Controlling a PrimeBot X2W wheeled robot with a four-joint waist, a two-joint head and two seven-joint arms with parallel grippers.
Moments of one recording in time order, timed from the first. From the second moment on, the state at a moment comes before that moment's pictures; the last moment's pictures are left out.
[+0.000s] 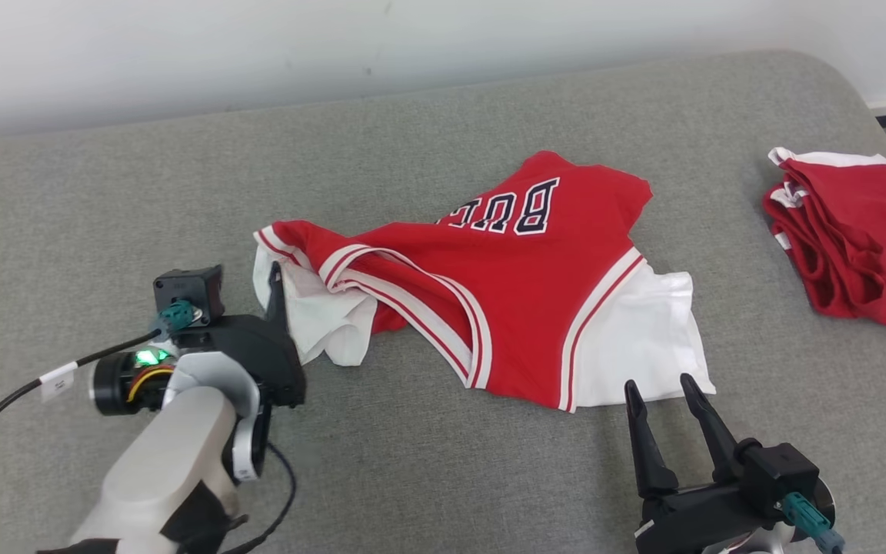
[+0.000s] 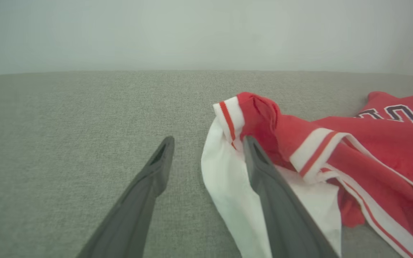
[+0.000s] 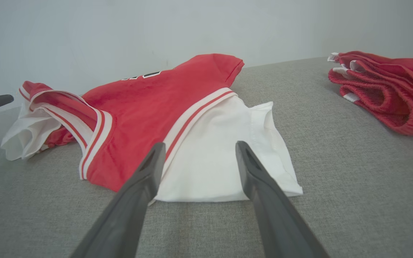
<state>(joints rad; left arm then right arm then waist) -0.76 0.22 -0.64 0.81 -0.78 0.20 -0.18 -0.10 -0.08 0.05 0.26 0.16 0.13 -0.26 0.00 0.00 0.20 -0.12</state>
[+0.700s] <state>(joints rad) -0.65 0.12 -0.87 0.54 -0.74 0.15 0.07 -0.10 -0.07 0.04 0.24 0.17 0.13 -0.26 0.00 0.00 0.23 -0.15</state>
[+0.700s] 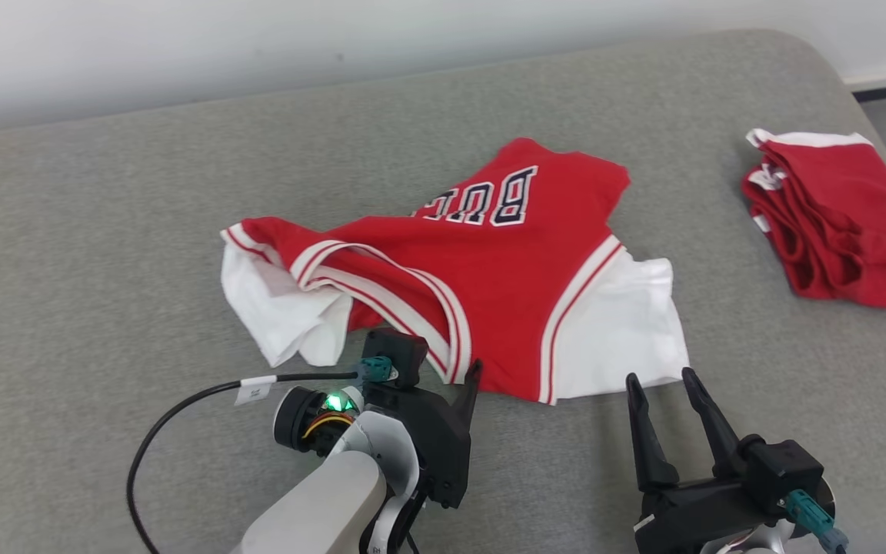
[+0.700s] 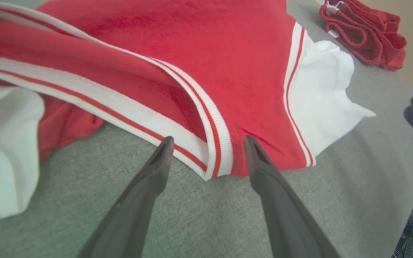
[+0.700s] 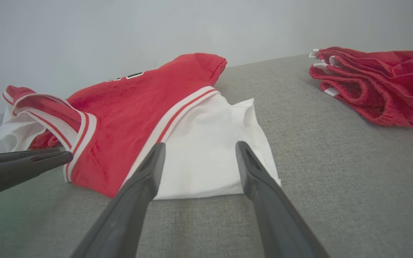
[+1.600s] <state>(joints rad) -0.51 0.40 -0.75 0.34 -0.82 0.26 0.11 -0.08 -0.05 0.00 0.23 0.16 0.13 -0.26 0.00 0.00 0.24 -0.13</state>
